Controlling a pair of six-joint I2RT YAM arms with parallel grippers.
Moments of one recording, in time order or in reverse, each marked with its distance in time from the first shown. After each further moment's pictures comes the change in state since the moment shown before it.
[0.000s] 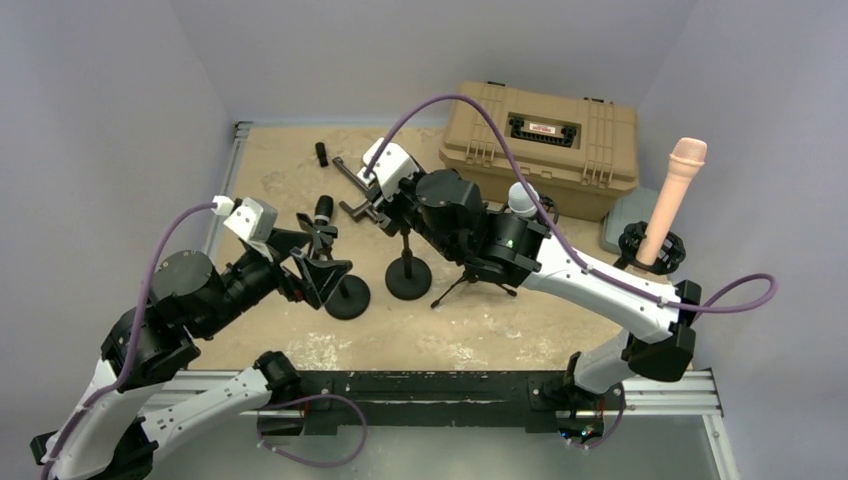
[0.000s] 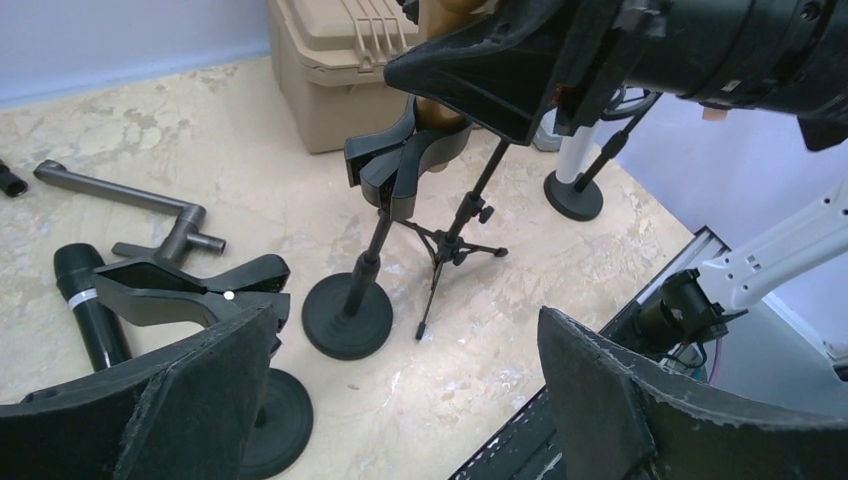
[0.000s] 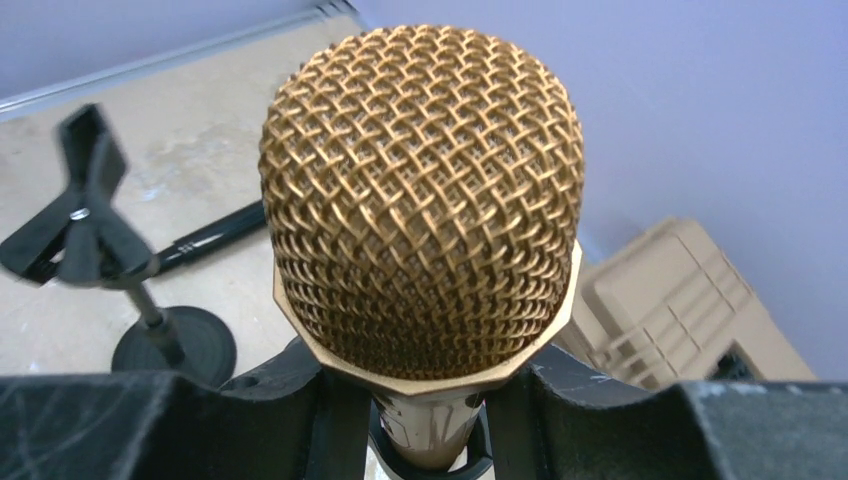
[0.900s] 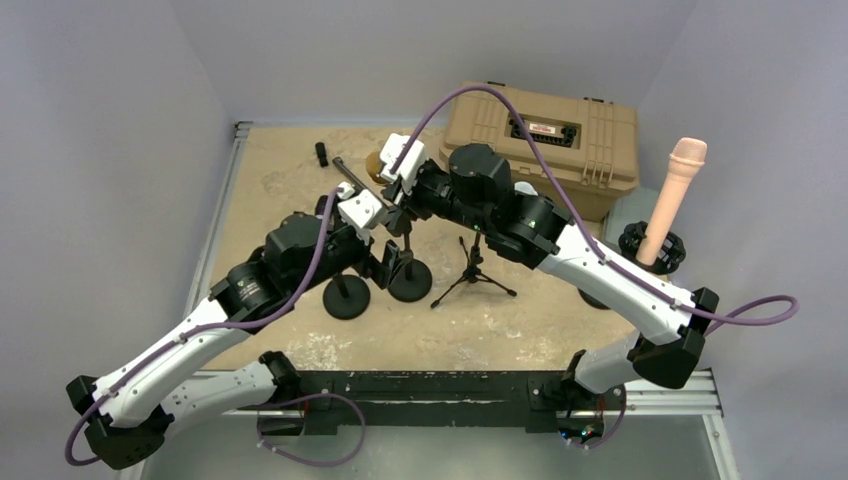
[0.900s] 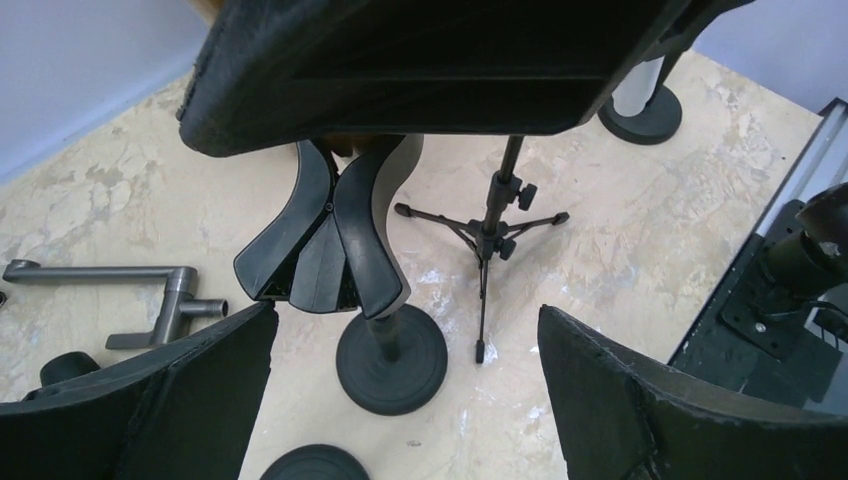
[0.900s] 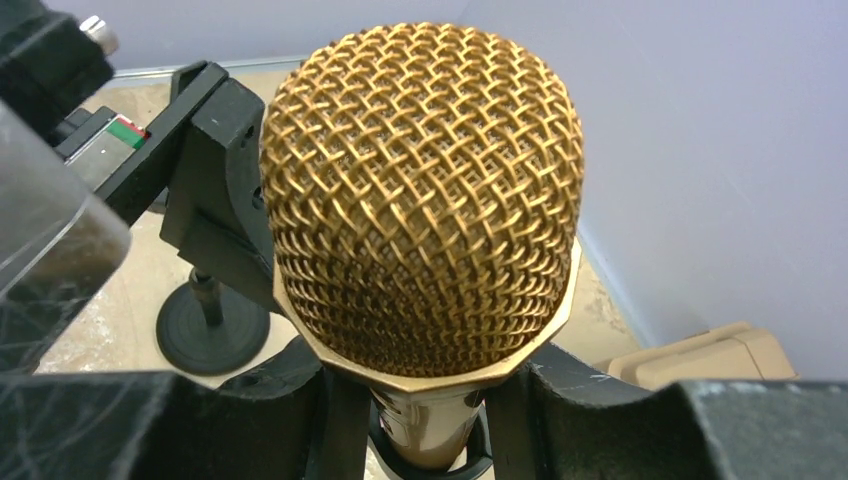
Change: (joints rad) left arm 0.003 0.266 -0.213 0.361 0.124 0.264; right arm -0.176 -0.076 -0.067 0.009 -0.543 -0.108
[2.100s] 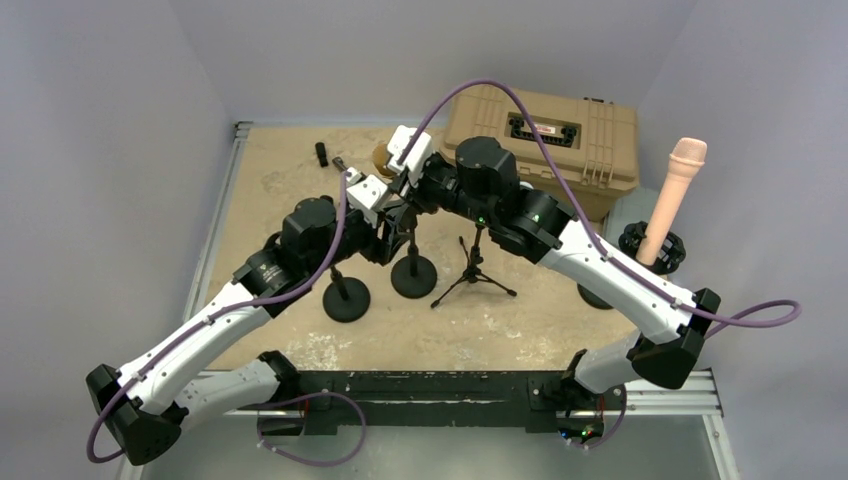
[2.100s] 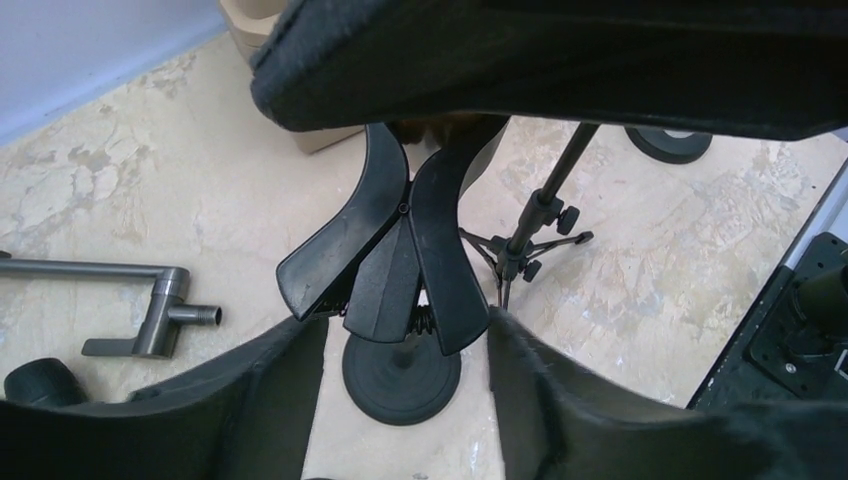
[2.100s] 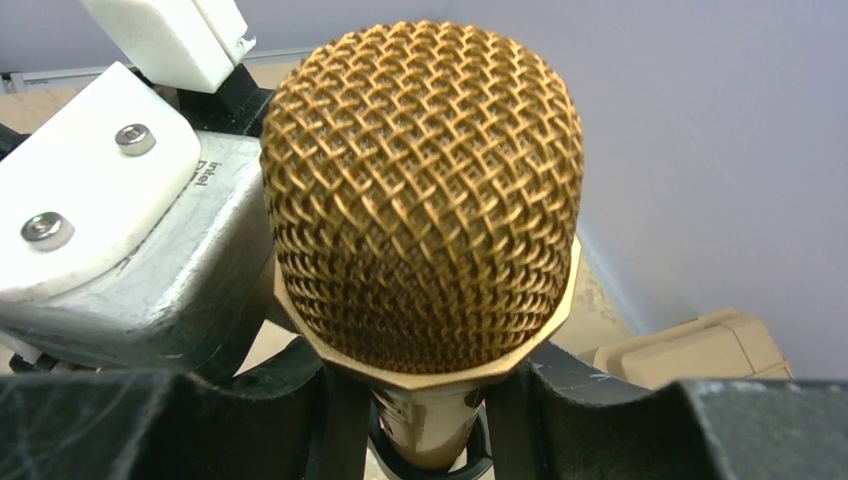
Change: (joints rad) left arm 0.118 0.100 -0.068 0.160 0.086 -0.021; right arm -0.040 0.000 0.002 -0.005 -0.028 0.001
